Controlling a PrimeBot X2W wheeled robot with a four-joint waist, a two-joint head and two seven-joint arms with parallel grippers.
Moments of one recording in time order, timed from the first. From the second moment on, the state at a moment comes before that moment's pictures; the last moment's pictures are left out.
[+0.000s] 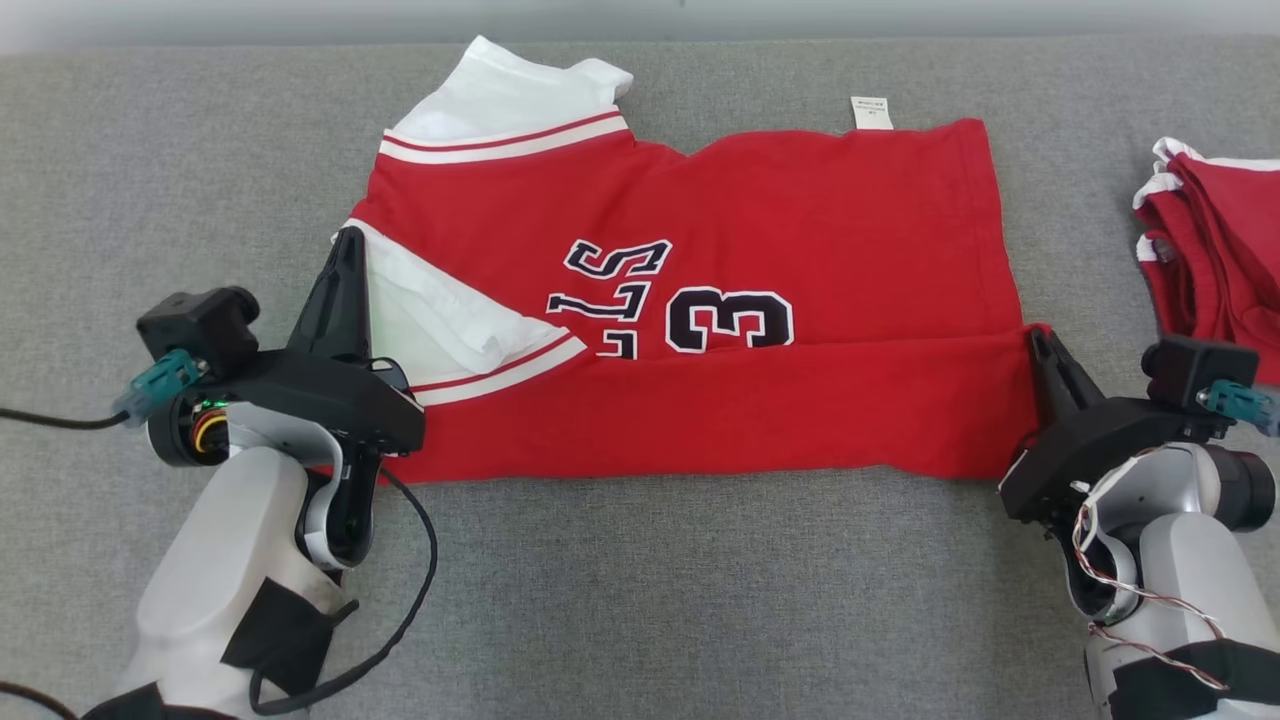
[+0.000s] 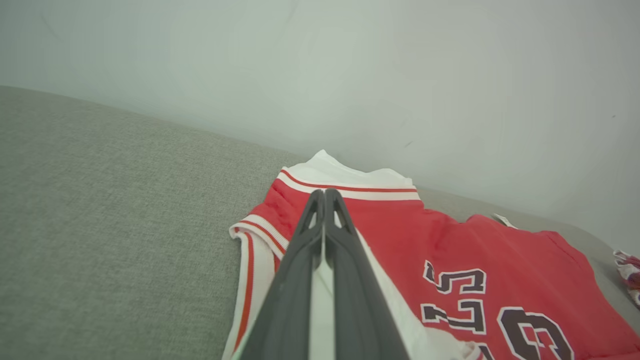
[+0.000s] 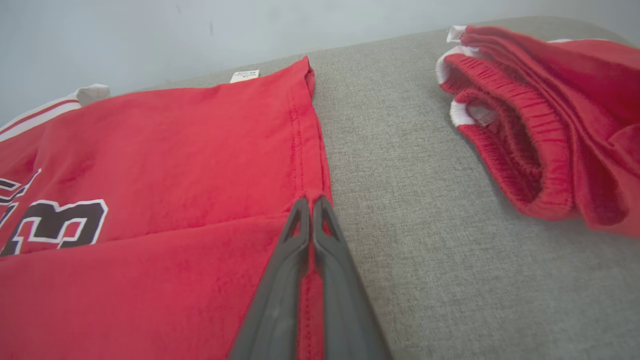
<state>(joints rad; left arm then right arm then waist) -0.74 0.19 -0.33 0.67 -0.72 -0.06 -0.25 -0.44 -0.10 -0.15 0.36 0.21 0.13 0.19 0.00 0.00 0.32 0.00</state>
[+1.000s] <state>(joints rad) -0.32 0.27 -0.30 0.42 -0.57 0.06 -0.20 -0.21 -0.06 -0.29 0.07 0.21 0.13 0.33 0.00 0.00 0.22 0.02</state>
